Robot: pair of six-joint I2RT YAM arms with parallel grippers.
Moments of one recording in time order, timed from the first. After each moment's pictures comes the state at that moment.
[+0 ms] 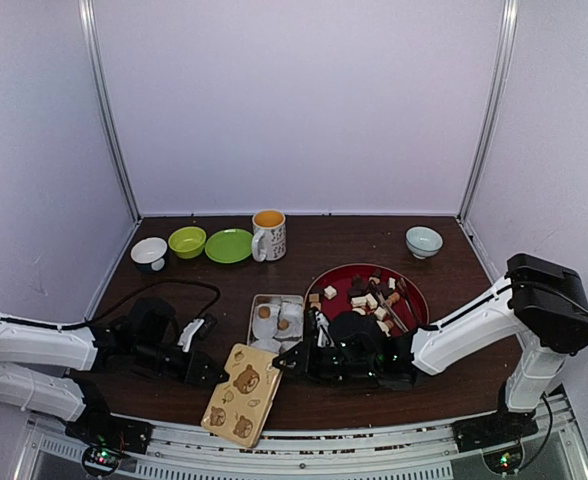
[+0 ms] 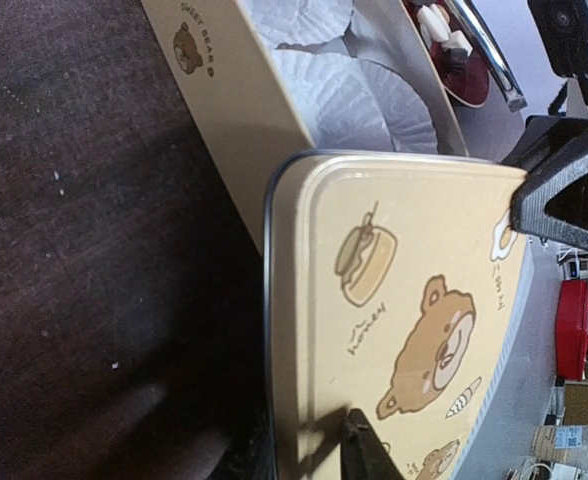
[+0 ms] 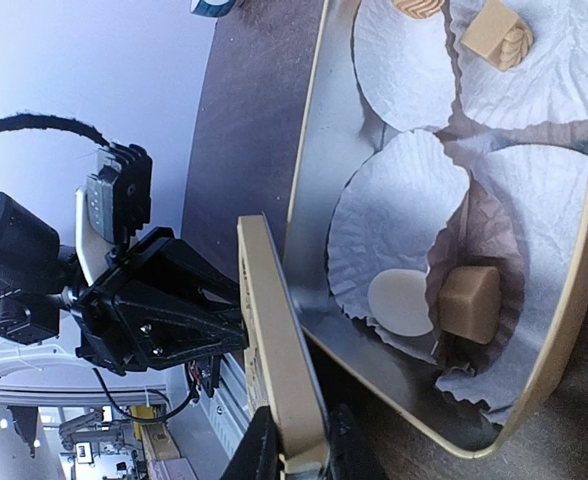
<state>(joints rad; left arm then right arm) -0.77 1.12 0.30 0.02 0.49 -0.55 1.20 1.77 0.74 0.57 -0.06 1.24</state>
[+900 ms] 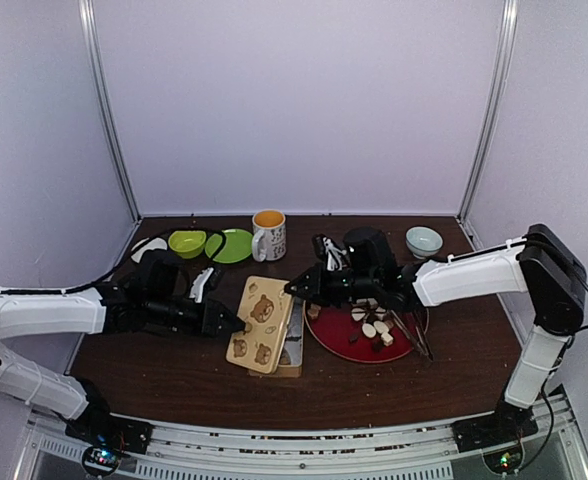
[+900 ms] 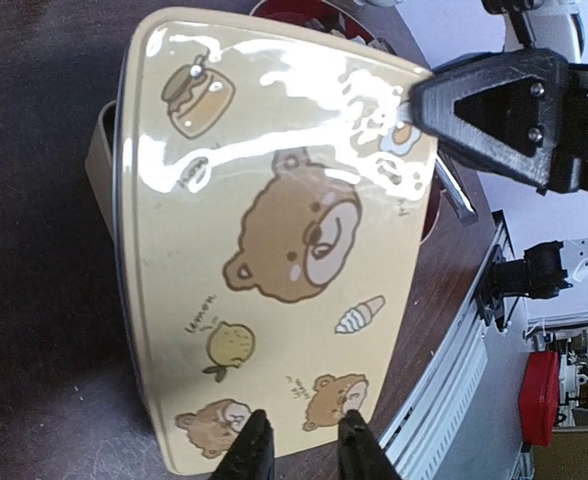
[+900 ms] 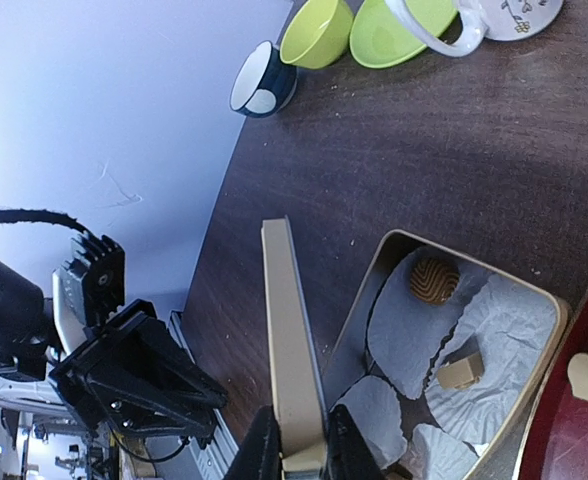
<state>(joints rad) -0.71 1.23 0.61 -0.05 0.47 -0.59 0.85 1.76 1.02 0.32 -0.34 0.92</state>
